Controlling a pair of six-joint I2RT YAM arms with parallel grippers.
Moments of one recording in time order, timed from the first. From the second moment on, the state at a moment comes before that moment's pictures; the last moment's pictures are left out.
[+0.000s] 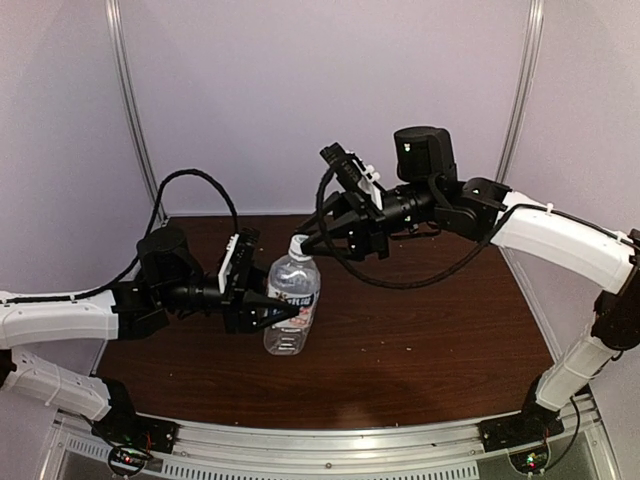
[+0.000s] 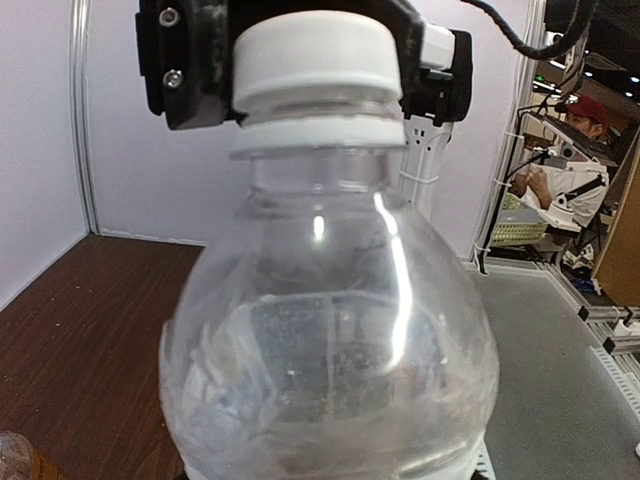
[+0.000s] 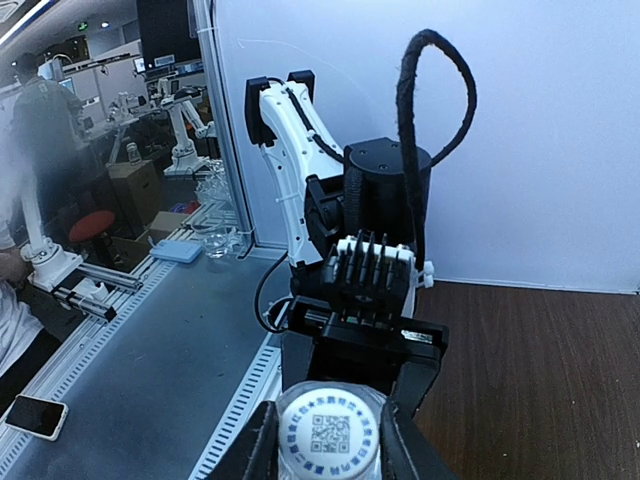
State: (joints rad) left arm -0.90 1.14 0.67 0.42 0.69 -0.07; right arm 0.88 1.57 1.54 -0.21 -0.97 -0.14
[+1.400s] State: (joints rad) left arm -0.91 1.21 0.71 0.44 0.30 -0.05; right arm 1.02 1.52 1.52 -0.20 -0.06 0.28
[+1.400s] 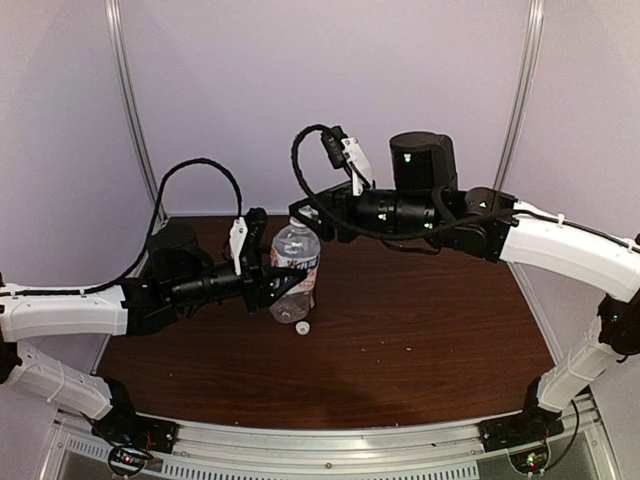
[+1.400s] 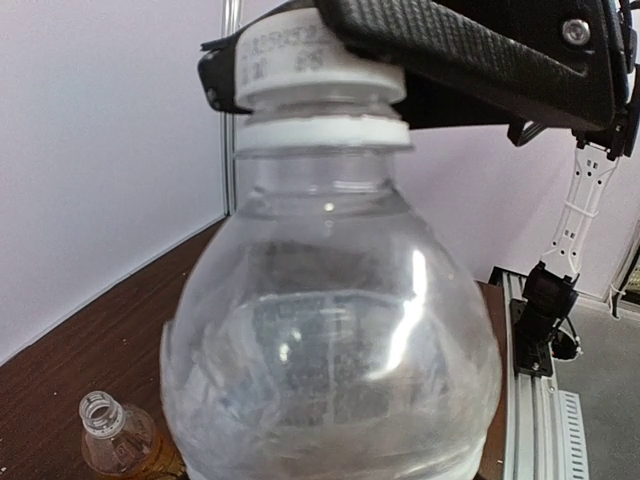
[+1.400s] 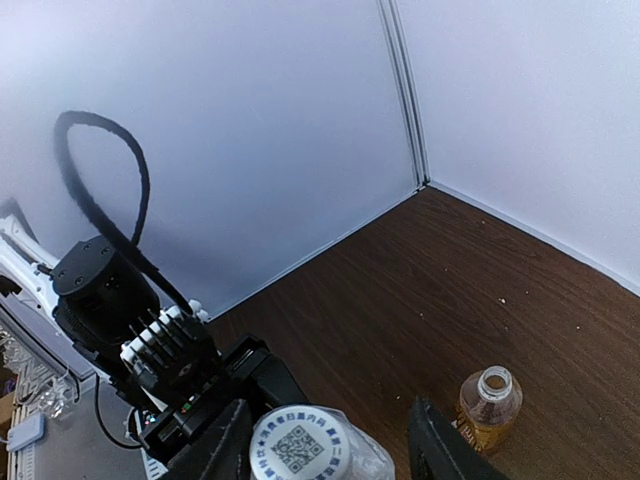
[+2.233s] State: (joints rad) left arm -0.91 1.19 0.71 0.44 0.28 -0.06; right arm 1.00 1.52 1.51 -0.14 -0.19 0.25
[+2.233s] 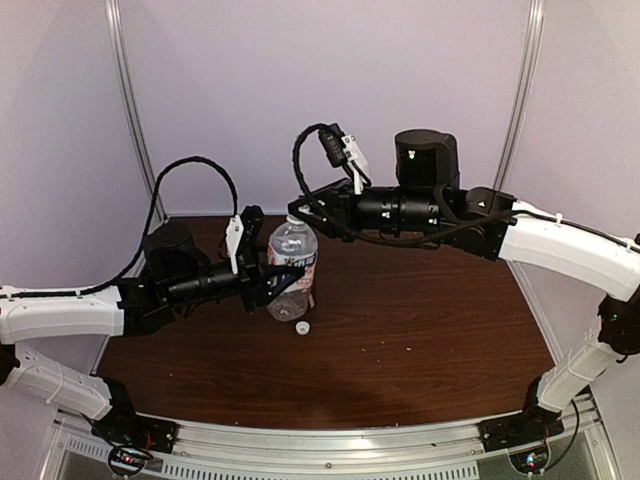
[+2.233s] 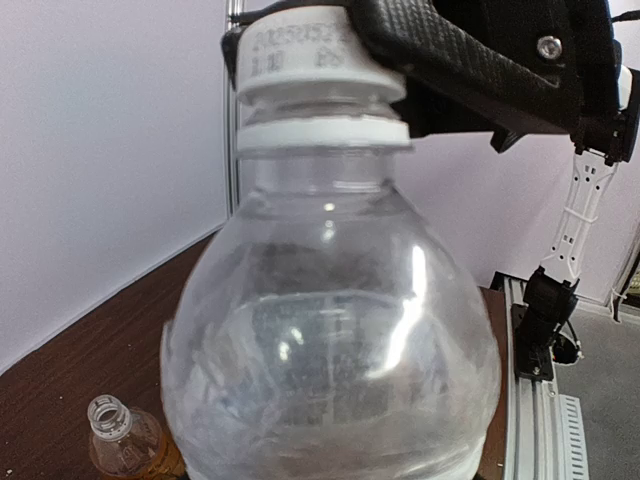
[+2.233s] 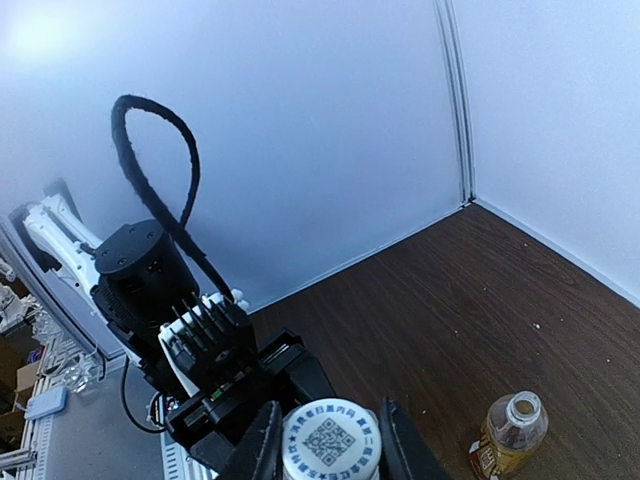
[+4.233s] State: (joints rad) left arm -0.90 1.21 0.72 0.44 0.35 -0.06; right arm 1.01 1.52 1.58 -0.22 -0.15 0.29
